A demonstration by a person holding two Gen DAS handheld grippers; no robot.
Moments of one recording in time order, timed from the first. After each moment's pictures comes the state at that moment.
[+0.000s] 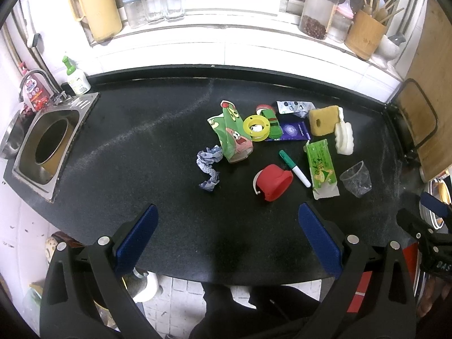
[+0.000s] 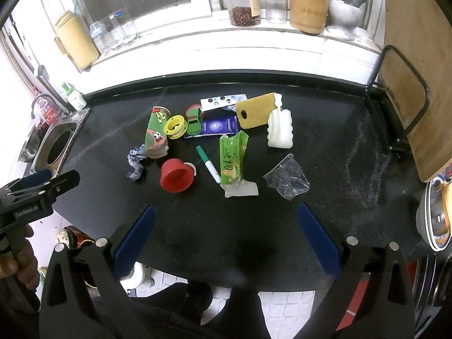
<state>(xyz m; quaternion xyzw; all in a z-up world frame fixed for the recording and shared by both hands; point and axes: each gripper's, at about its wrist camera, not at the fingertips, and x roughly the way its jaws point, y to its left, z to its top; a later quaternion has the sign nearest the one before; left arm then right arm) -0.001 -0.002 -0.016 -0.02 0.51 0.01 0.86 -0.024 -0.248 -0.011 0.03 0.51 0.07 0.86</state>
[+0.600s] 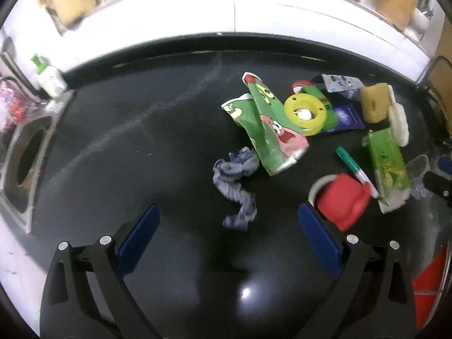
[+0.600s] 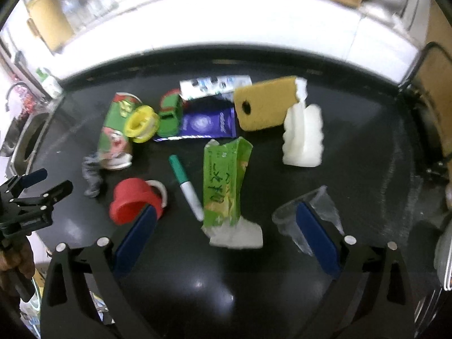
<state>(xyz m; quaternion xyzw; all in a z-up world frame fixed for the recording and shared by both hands) 0.100 0.042 -0.144 0.02 0.54 0.00 0.84 0.095 -0.237 -0.125 0.01 0.55 0.07 0.83</state>
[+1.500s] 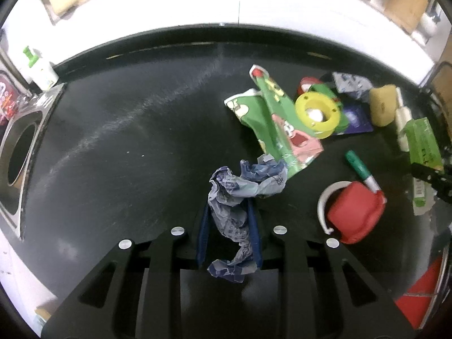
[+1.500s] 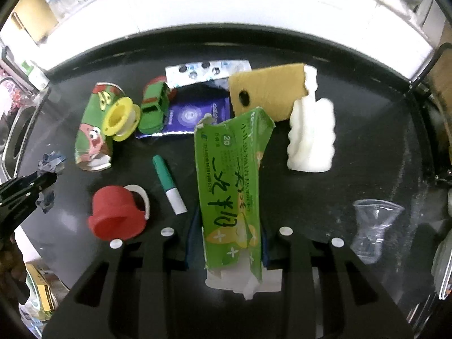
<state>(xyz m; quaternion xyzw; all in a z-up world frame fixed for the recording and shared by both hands) 0.118 0.054 -0.152 0.00 0.55 -0.01 0.84 0.121 -0.232 -0.147 -0.01 0.58 0.06 0.81</state>
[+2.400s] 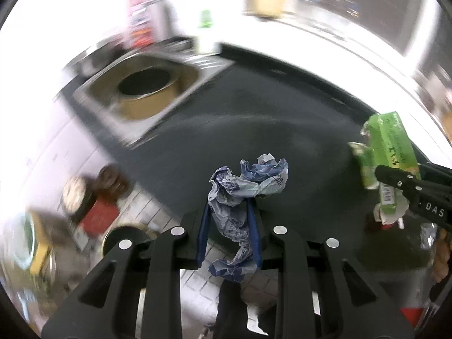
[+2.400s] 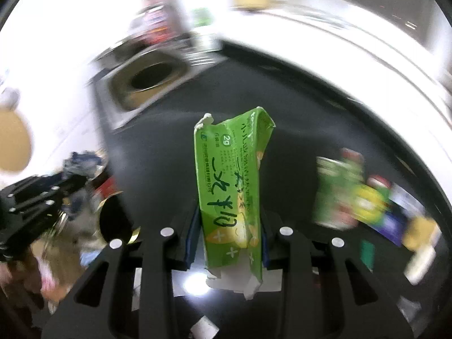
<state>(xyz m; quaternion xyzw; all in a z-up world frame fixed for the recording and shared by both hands) -0.099 0.225 -0.060 -0.15 0.46 0.23 0.84 0.044 0.070 -0.061 -0.15 0.49 0.39 0.77</state>
